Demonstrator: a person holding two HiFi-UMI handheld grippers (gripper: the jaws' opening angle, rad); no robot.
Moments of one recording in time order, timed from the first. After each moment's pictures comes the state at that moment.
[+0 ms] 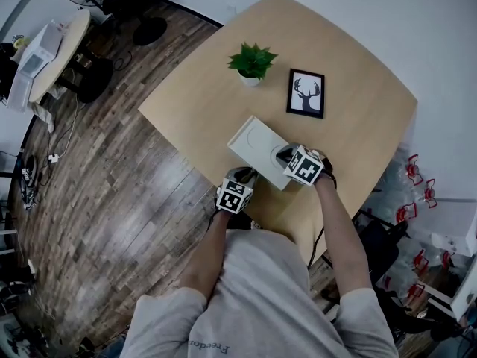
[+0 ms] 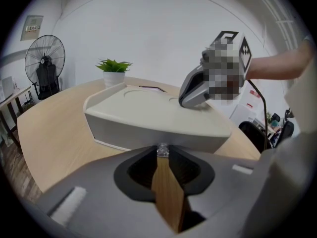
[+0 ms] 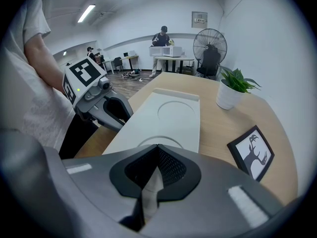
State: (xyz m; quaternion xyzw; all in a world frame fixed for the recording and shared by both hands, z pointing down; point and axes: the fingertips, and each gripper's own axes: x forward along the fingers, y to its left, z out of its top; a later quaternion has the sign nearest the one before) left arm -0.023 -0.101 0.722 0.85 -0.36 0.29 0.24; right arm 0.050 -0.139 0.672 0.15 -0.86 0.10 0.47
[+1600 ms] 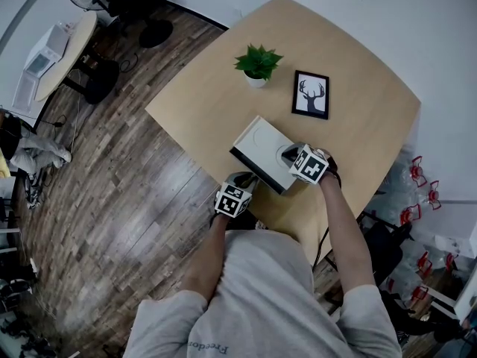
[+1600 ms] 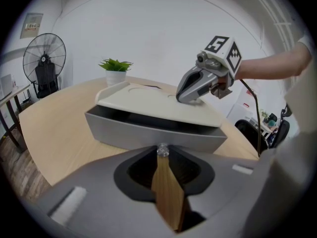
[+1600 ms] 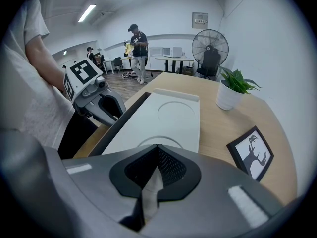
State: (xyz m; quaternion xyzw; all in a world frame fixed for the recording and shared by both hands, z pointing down) left arm -0.043 -0.081 0.721 0.86 -0.35 0.29 0.24; right arm 0.049 -0.140 0.672 0.15 -0.87 0.10 0.47
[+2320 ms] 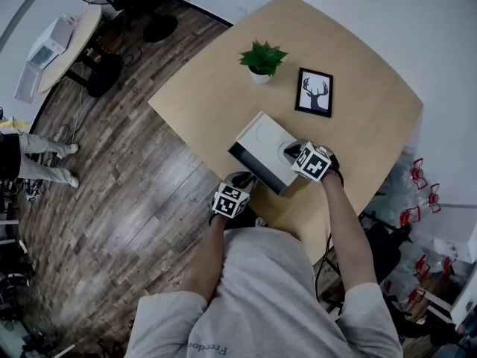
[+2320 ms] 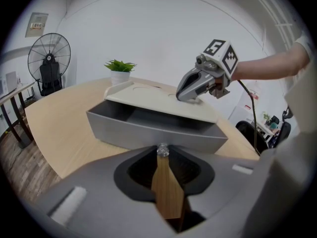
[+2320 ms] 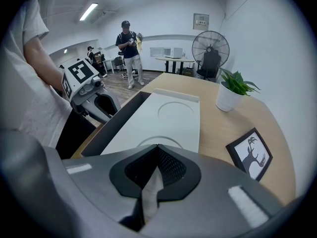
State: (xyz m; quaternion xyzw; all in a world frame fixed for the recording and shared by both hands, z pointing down) left arm -0.053 -0.066 0.722 0.85 -0.36 0.28 0.25; right arm 0.049 -0.141 0.672 0.15 -0.87 0.09 0.46
